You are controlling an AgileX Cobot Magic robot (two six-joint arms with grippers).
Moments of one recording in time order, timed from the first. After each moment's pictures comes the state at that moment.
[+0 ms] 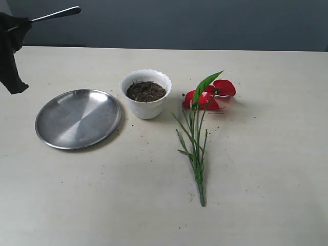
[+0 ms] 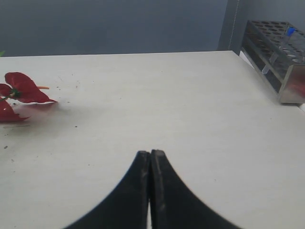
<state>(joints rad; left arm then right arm) -0.08 1.19 -0.63 -0.18 -0.26 -1.75 -0.04 0.01 0.00 0.06 0.37 -0.09</state>
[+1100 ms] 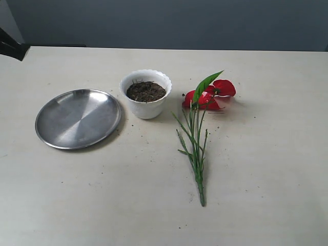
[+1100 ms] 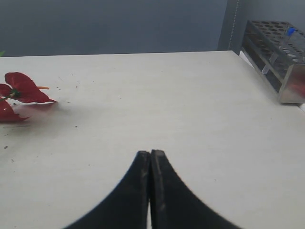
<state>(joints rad) -0.08 1.19 -0.63 -0.51 -0.47 -2.09 -0.04 0.01 0.00 0.06 0.37 -0.09</state>
